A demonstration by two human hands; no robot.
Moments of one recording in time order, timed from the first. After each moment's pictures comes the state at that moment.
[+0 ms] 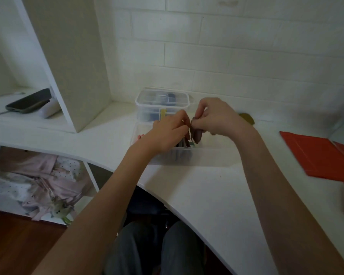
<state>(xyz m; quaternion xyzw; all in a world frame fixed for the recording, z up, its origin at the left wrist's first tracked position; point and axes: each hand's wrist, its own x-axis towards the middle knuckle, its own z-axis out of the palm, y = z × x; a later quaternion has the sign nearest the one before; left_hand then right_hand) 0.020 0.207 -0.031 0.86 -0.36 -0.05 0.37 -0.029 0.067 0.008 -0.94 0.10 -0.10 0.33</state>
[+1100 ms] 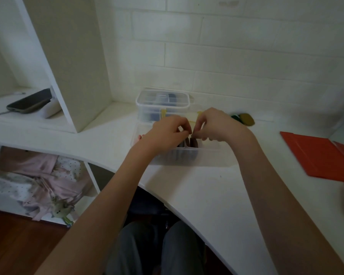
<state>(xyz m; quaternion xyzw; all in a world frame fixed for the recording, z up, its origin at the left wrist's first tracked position) 0.028 0.204 -0.039 0.87 -0.38 -0.01 0.33 -0.027 0.067 0.002 -0.97 0.11 0.01 0.22</state>
